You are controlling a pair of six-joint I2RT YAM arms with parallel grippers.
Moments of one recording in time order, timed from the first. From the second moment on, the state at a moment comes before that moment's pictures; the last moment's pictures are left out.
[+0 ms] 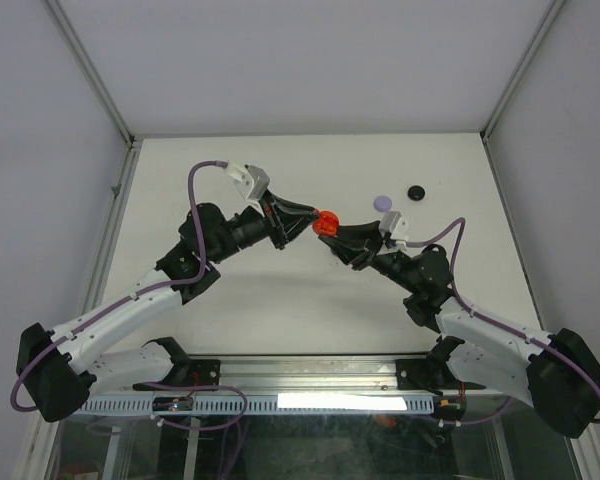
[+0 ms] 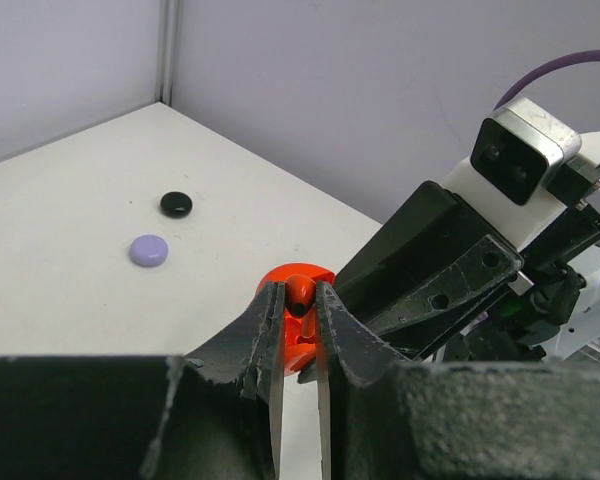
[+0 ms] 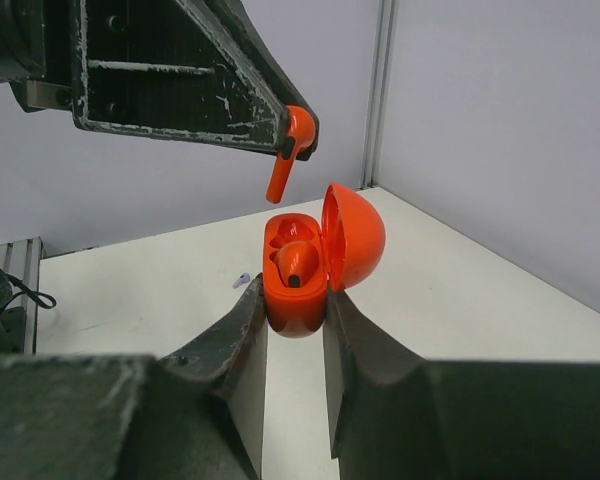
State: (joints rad) left arm -0.79 1.06 0.85 0.36 0.27 -0.34; right arm 0.71 0.98 0.36 0.99 -0.35 0.10
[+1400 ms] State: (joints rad) left arm -0.84 1.02 0.79 0.30 0.21 -0.30; right arm 0.72 0.98 0.37 0.99 -0.35 0.11
